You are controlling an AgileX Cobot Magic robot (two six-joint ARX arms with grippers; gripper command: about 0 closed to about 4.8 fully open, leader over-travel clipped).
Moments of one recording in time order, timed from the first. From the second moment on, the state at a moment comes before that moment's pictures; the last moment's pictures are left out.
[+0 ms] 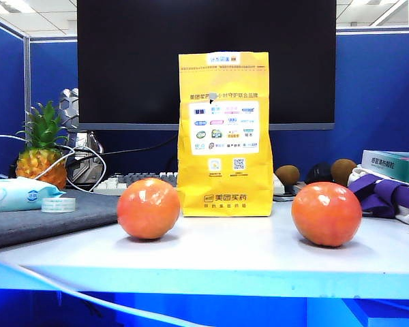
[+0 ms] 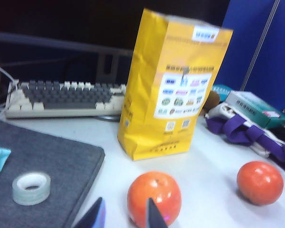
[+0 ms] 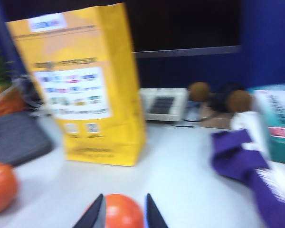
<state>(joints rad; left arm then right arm) -0.34 0.23 0.09 0.19 0.15 -0.15 0.31 0.17 0.01 0.25 0.00 0.11</state>
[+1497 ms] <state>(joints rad) -0.34 0.95 0.89 -0.43 0.53 -0.01 0.31 1.15 0.56 -0.02 -0.11 -0.05</state>
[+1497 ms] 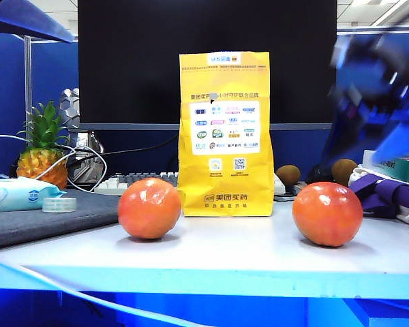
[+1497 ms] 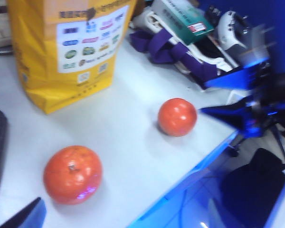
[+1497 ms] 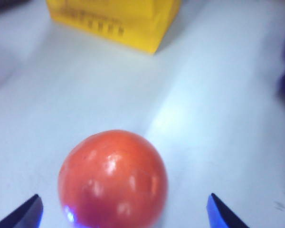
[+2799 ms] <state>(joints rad) -0.55 1.05 0.89 -0.36 0.49 -0.06 0.31 1.42 0.69 -0.10 -0.27 0.00</state>
